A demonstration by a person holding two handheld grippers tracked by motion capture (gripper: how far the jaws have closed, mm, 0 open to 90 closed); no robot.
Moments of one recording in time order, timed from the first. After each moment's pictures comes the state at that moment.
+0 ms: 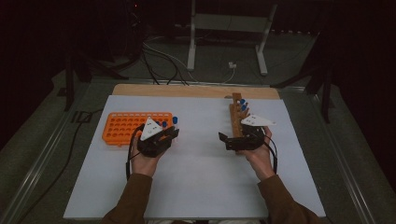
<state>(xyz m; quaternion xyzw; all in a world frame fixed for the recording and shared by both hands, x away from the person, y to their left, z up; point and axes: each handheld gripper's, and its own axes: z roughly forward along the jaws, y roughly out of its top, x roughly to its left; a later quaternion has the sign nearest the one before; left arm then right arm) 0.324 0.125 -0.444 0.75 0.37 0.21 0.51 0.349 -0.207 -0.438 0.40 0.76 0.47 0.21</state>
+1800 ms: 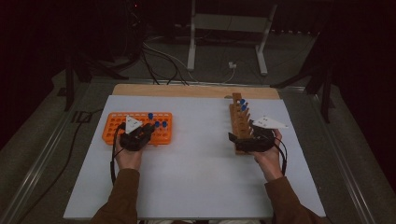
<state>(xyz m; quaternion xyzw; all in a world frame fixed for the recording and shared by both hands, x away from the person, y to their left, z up) 0.357 0.180 -0.486 0.72 0.48 0.26 0.44 0.344 -0.235 -0.439 0.41 0.75 0.47 0.22</state>
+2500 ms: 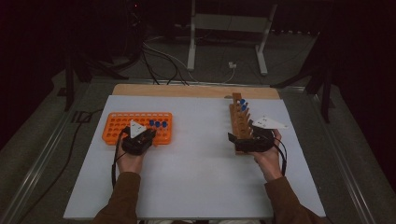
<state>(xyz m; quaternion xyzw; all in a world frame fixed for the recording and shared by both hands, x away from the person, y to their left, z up) 0.351 0.177 -0.500 0.74 0.47 0.26 0.41 0.344 -0.234 -0.440 0.41 0.75 0.48 0.22</state>
